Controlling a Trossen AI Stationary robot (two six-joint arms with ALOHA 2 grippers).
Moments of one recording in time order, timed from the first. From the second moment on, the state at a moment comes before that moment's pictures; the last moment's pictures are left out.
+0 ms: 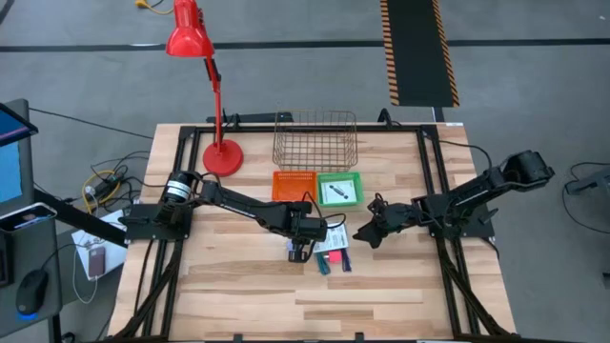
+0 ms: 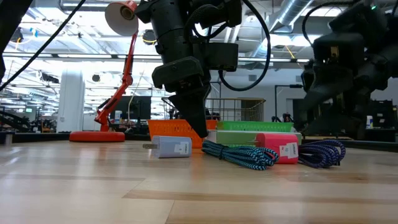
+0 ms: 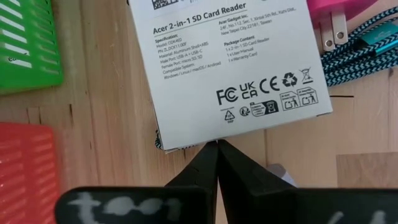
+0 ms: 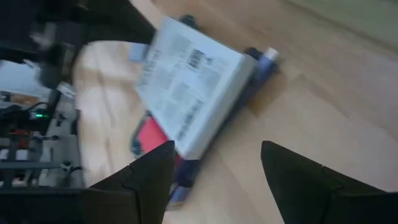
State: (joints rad) left arm -0.17 2.05 1.48 -0.64 -0.13 -0.04; right arm 0.22 1.24 0.24 0.37 0.03 1.05
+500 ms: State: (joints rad) left arm -0.17 2.05 1.48 -0.64 -0.13 -0.04; right arm 0.22 1.40 0.24 0.58 0.03 1.11
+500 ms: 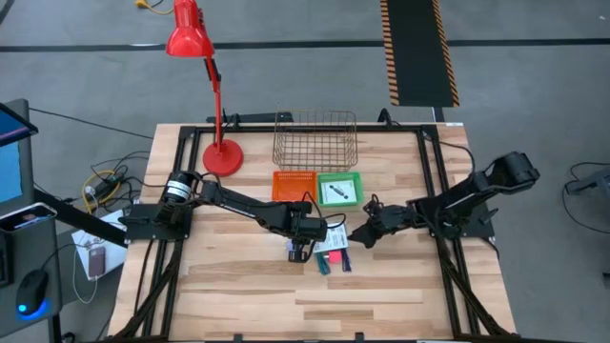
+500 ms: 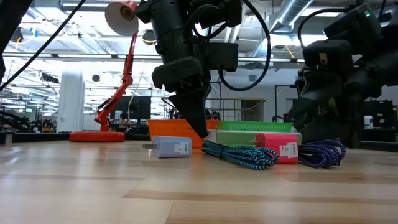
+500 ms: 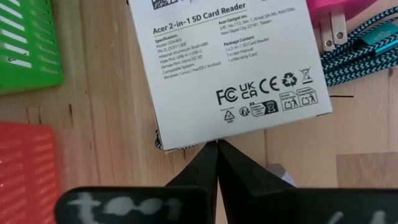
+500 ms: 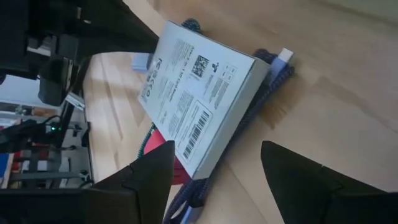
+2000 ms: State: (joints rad) left arm -0.17 2.05 1.48 -0.58 -0.13 -0.02; right arm 0.18 1.53 0.24 0.74 0.00 1.12
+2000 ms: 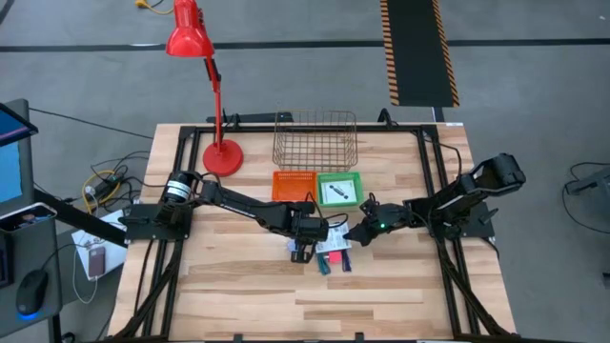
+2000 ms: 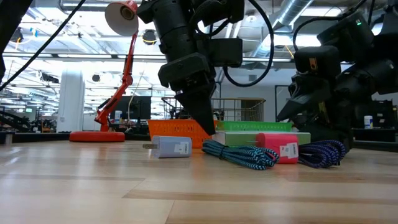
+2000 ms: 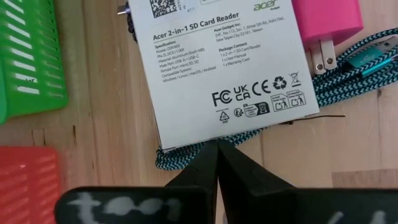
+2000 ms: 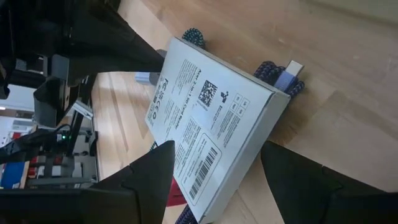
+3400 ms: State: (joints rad) left arm -0.16 2.08 1.48 -0.55 -0.08 -0.01; right arm 0.18 1.53 0.24 0.74 0.00 1.10
